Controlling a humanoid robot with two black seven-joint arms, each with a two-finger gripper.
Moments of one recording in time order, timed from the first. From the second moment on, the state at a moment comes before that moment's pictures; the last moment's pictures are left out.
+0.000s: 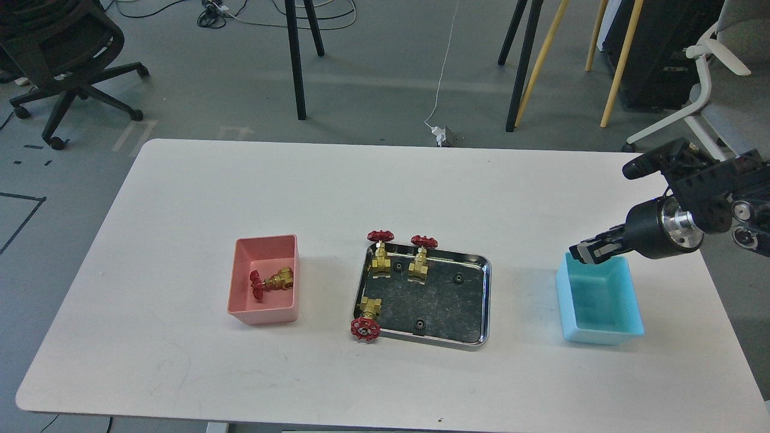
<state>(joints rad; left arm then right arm) -0.91 0.88 -1.01 -0.87 0.35 -0.32 -0.14 1.31 -0.84 -0.33 1.26 -1.44 0.49 0.26</state>
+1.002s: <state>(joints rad) -0.92 0.86 -1.00 -0.89 0.38 -0.32 -0.13 1.13 -0.84 0.09 1.18 -1.37 0.49 0.25</state>
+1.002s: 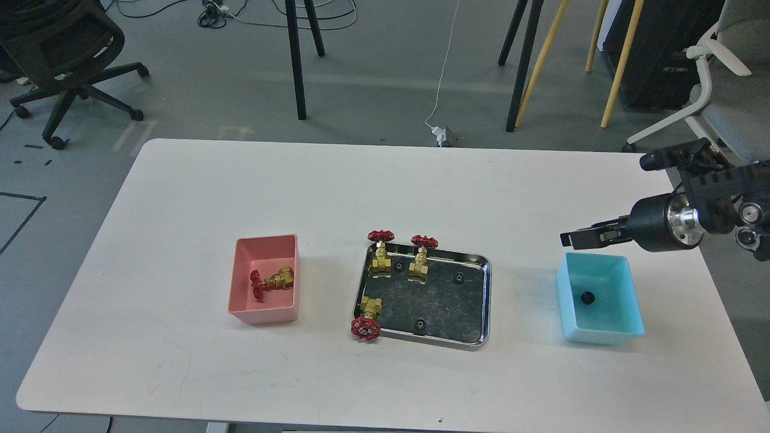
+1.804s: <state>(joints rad) -1.14 0.50 -0.71 -0.87 0.60 -0.17 -0.03 1.14 -0.59 0.57 0.86 -0.39 0.03 0.00</state>
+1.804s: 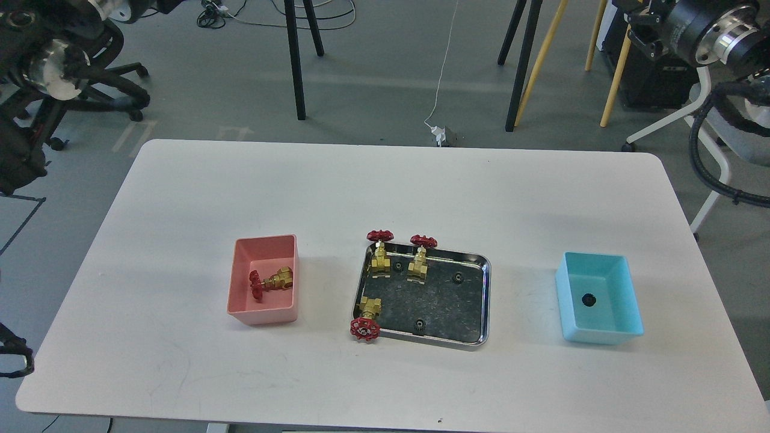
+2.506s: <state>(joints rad) -1.19 0.51 -0.70 -0.81 0.42 -0.18 0.07 1.34 -0.16 0.22 0.12 -0.37 -0.10 -0.05</state>
